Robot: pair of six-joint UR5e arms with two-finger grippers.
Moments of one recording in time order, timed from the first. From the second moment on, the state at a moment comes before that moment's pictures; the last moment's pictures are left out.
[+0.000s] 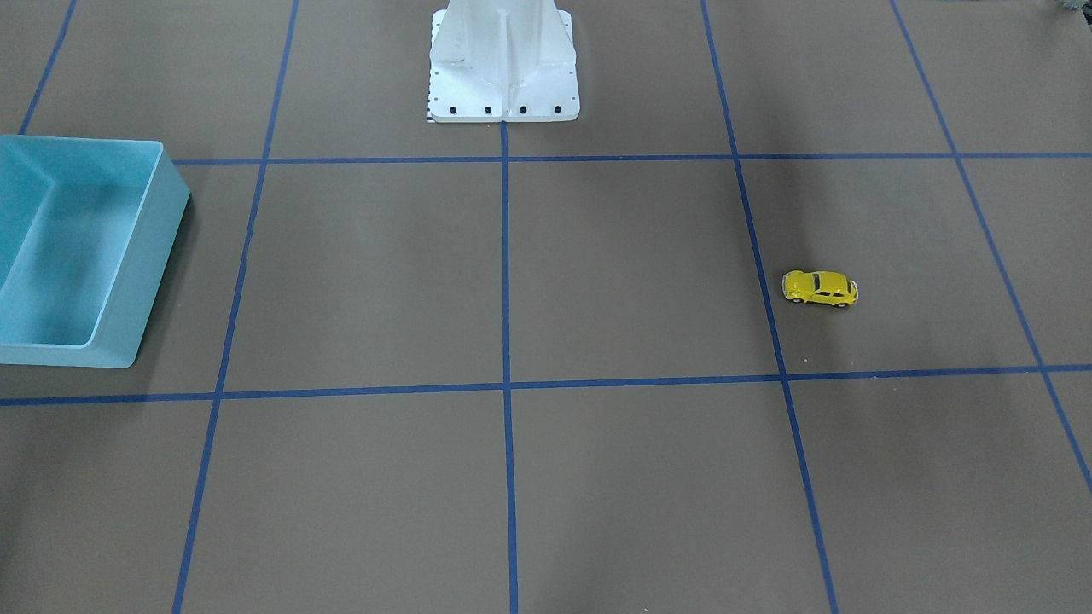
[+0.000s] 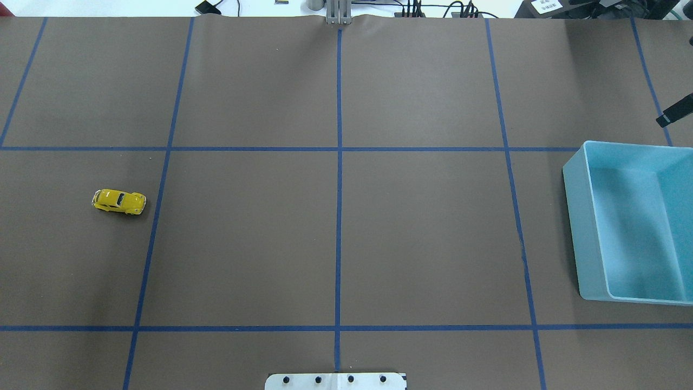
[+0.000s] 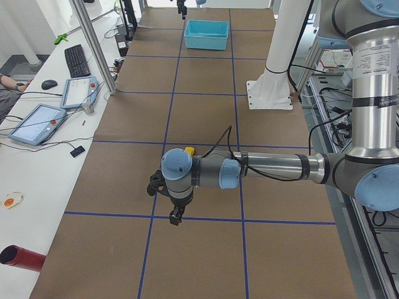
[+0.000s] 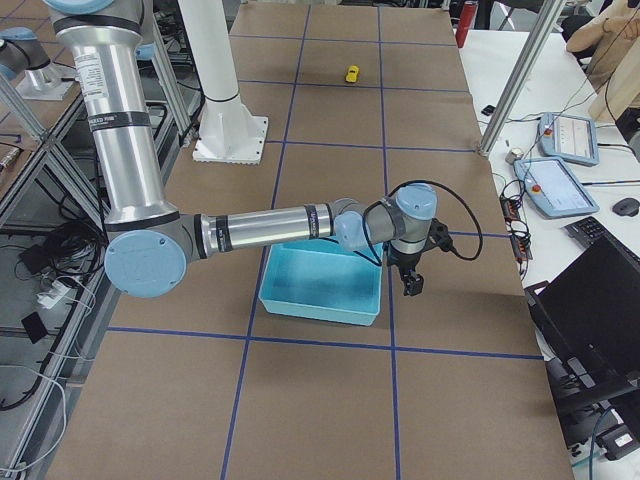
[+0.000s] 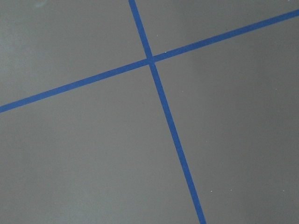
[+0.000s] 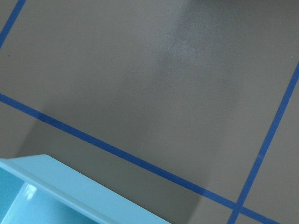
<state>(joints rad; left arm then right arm) -1.57 -1.47 -1.70 -1.57 -2.36 0.30 1.34 -1.40 1.54 -1.41 2.28 -0.07</state>
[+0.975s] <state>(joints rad) -1.56 -1.53 -1.81 -1.43 -2.36 0.30 1.34 -1.40 1.54 -1.41 2.28 -0.07</state>
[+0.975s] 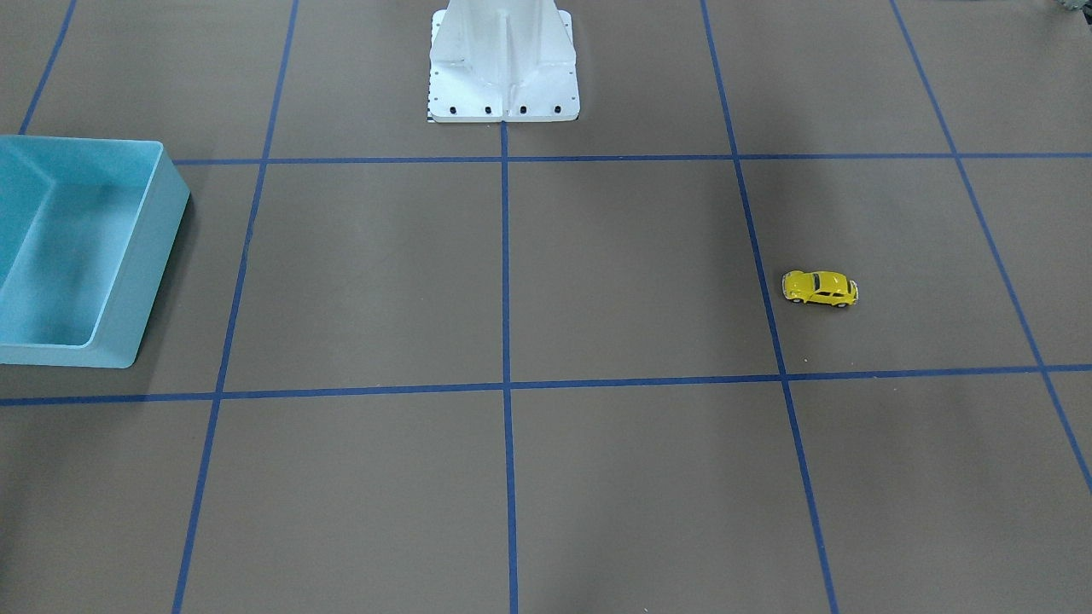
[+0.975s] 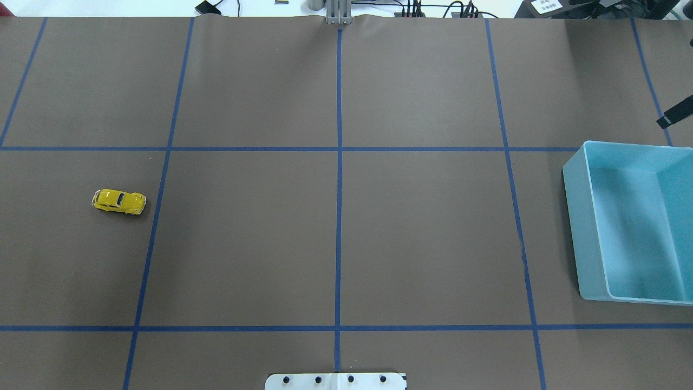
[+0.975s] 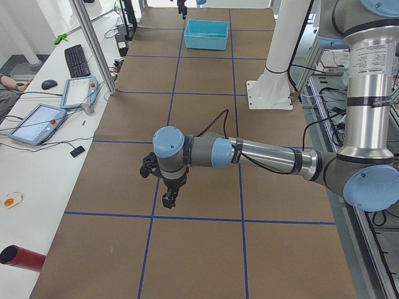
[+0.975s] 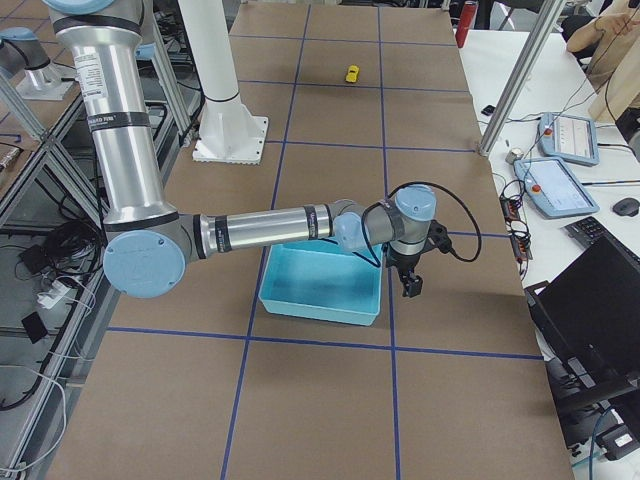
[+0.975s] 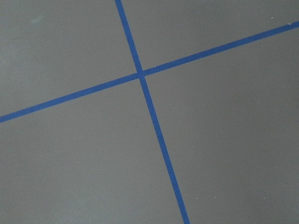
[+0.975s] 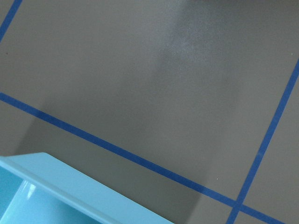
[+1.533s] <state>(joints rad) -1.34 -1.57 -2.01 -1.40 -2.35 0.30 1.34 -1.40 1.54 -1.41 2.28 -0.07</state>
